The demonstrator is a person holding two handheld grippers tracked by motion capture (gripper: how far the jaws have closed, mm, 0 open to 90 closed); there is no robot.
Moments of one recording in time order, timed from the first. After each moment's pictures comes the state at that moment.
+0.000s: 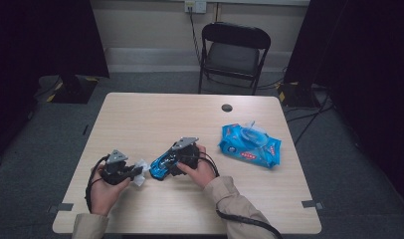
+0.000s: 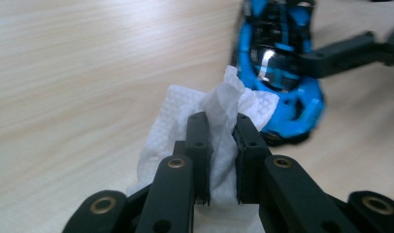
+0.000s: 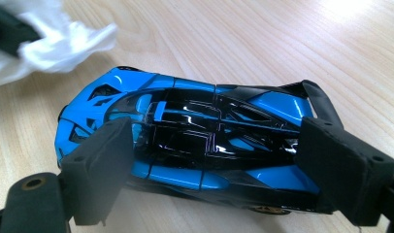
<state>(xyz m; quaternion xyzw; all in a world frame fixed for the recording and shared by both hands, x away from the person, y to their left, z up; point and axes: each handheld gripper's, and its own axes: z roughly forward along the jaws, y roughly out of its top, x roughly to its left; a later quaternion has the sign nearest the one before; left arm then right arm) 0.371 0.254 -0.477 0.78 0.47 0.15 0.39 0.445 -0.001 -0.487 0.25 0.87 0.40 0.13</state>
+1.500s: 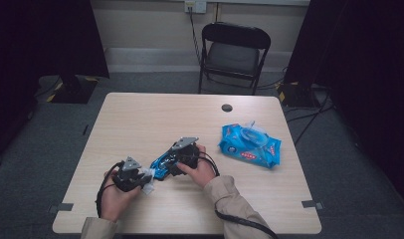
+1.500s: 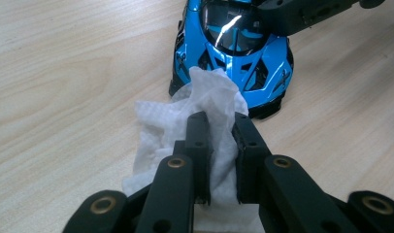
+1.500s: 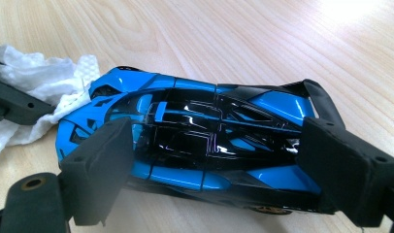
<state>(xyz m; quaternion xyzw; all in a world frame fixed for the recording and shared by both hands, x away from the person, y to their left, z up) 0.358 0.223 -0.490 0.82 0.43 0.13 0.35 0.445 -0.001 -0.487 0.25 0.87 0.40 0.13</state>
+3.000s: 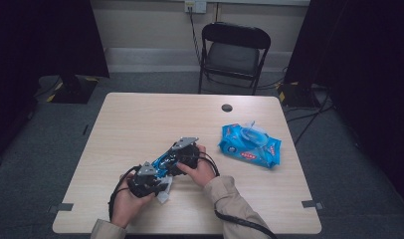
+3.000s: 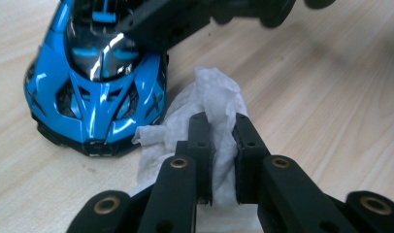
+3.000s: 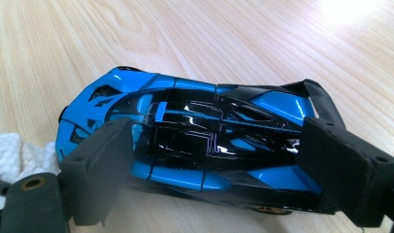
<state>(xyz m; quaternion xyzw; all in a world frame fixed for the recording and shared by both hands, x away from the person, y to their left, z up) 0.345 0.180 -0.480 0.85 0.38 0.08 0.37 0.445 -0.001 -0.487 0.25 0.87 0.40 0.13</state>
